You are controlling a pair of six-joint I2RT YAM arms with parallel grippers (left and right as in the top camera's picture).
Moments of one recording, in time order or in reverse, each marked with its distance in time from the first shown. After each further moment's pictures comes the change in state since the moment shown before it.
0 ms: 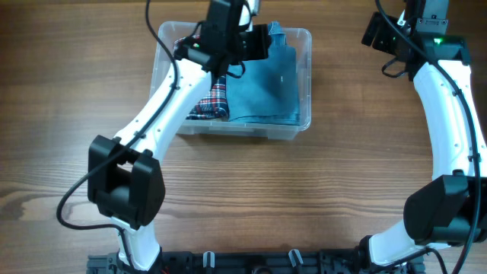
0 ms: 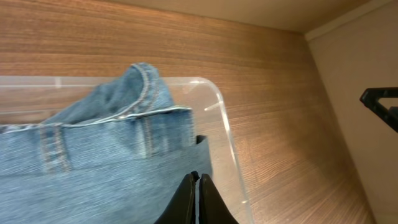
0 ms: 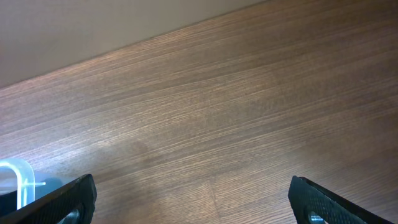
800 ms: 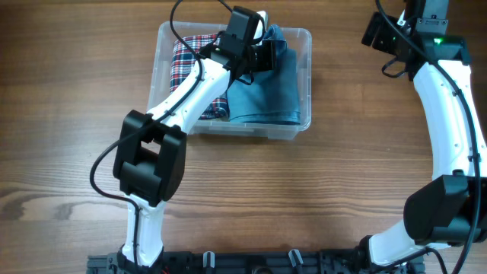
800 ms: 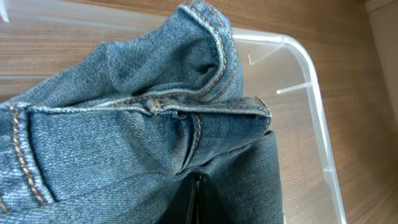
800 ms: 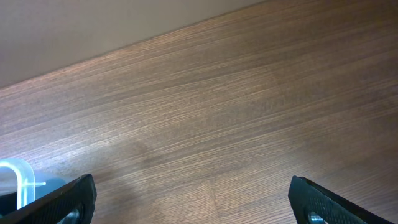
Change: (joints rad) left arm -0.025 0.195 0.027 0.025 -0.039 -0.001; right arm 0.000 0.000 0.000 0.000 0.000 0.000
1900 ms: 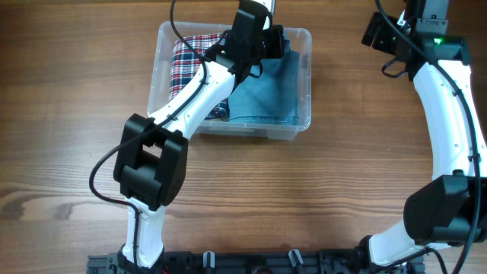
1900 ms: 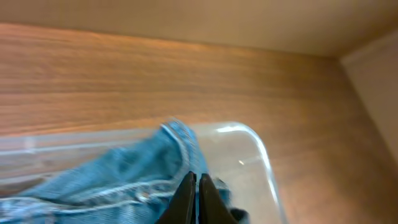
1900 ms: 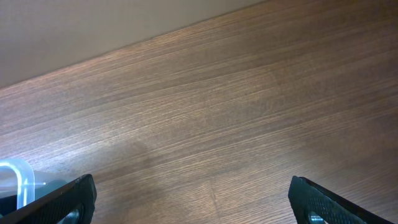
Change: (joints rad) left arm -0.031 -0.027 -0.007 0.214 -0.156 0.001; right arm 0.000 0.000 0.000 0.000 0.000 0.000
